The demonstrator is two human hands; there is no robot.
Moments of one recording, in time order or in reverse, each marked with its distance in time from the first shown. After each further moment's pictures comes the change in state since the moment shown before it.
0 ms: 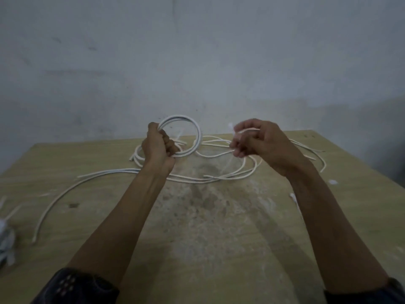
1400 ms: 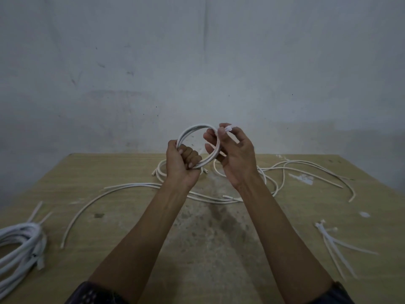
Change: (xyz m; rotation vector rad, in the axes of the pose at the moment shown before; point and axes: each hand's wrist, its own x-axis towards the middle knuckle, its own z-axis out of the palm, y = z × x) left_hand -0.006 0.011 0.002 -0.323 -0.108 -0.102; right_hand 0.062 0.002 0.111 0.769 0.207 -0.018
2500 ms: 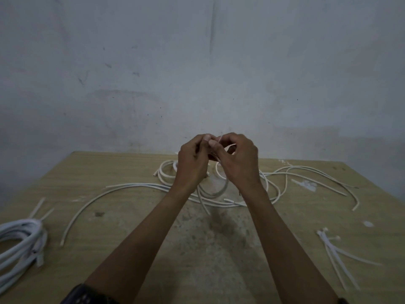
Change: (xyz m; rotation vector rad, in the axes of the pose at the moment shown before) left_hand -0.014 -0.012 0.001 1.053 -0.319 0.713; right_hand 0.000 -0.001 -0.003 -1.157 0.070 -0.443
